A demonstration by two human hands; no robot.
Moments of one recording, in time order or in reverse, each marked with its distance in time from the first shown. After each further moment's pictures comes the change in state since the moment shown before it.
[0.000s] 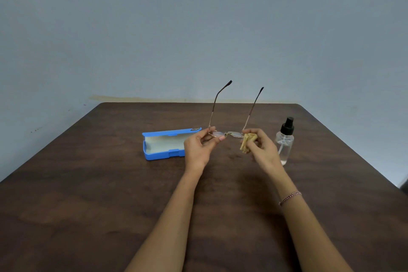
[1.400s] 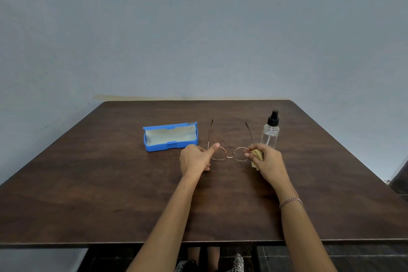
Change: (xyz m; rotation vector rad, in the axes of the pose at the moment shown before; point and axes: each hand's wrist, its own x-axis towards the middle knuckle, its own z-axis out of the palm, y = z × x) left_hand -0.048 0.021 -0.006 0.461 -0.007 -0.403; right_hand -0.042 0.020 -0.036 -0.414 0.010 -0.021
